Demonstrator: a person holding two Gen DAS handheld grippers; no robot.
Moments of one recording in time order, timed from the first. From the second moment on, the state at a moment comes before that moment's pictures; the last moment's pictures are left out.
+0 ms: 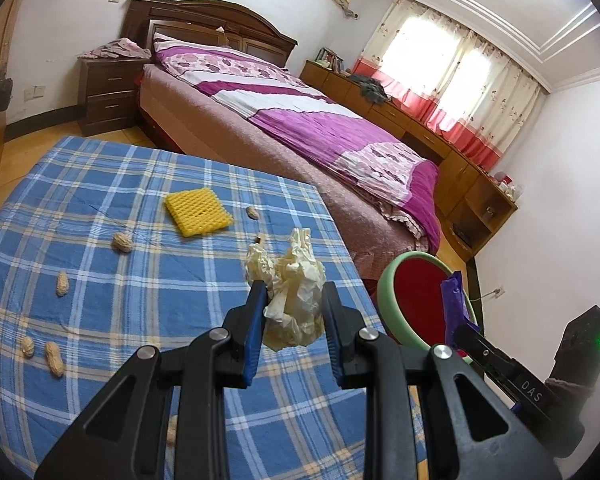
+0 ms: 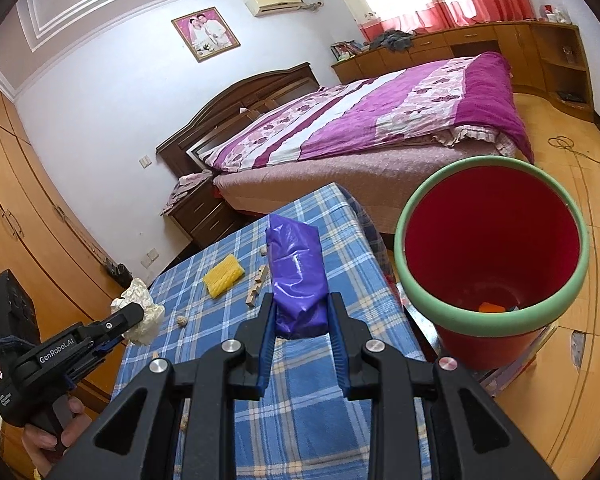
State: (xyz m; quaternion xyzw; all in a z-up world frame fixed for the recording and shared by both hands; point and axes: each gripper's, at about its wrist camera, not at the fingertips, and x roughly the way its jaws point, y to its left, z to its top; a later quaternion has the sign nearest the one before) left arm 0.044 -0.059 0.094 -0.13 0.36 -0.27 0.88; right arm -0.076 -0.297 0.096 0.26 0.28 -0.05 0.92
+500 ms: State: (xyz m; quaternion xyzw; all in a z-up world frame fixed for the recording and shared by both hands) left arm 0.033 -0.104 0.102 -0.09 0.36 -0.32 0.87; right arm -0.103 -0.323 0.102 0.28 0.25 -0.08 0.92
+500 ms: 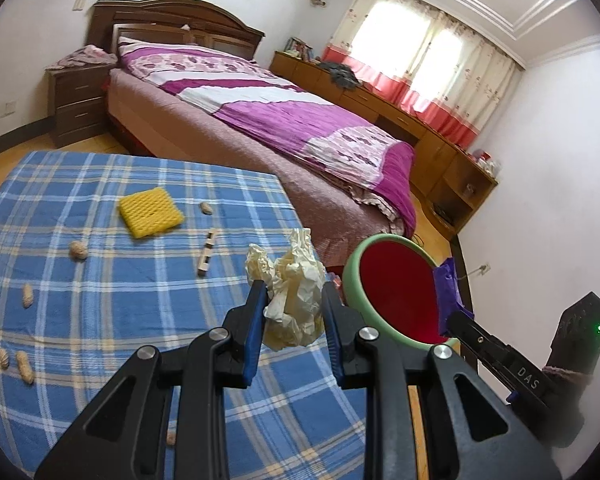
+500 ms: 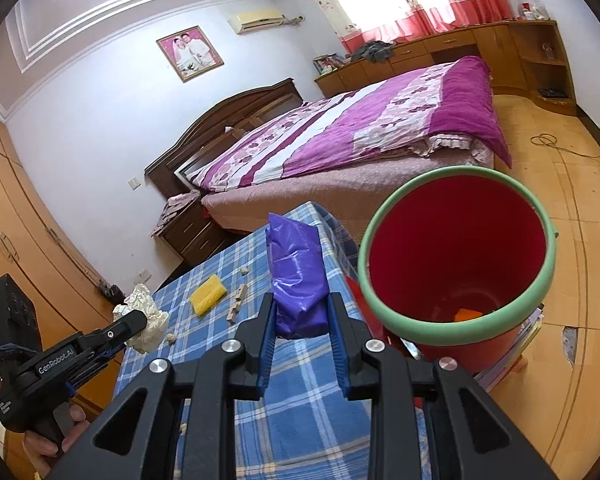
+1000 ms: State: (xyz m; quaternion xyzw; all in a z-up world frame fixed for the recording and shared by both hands) left arm 0.026 -0.181 0.098 -0.03 0.37 -0.37 0.85; right arm -0.122 -0.376 0.084 0.32 0.24 -0.13 0.91
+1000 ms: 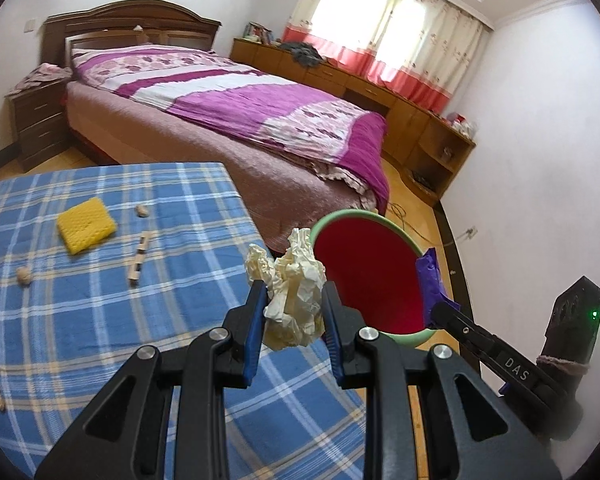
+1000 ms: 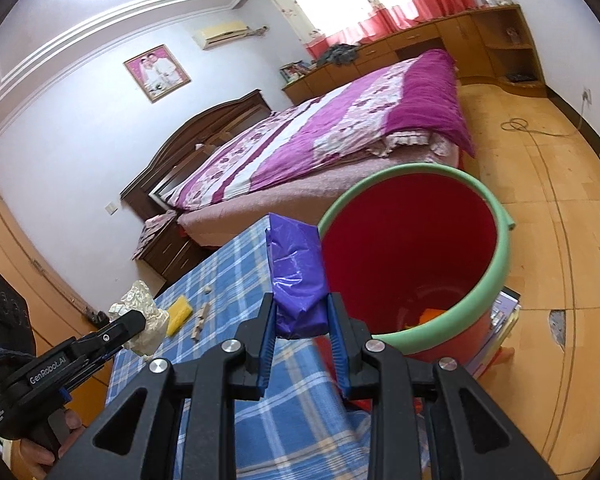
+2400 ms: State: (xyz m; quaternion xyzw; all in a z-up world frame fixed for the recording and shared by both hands) left arm 0.039 -0.329 0.047 0.06 0.40 -0.43 0.81; right arm -0.116 -0.446 0.031 0.35 0.27 -0.21 0.87
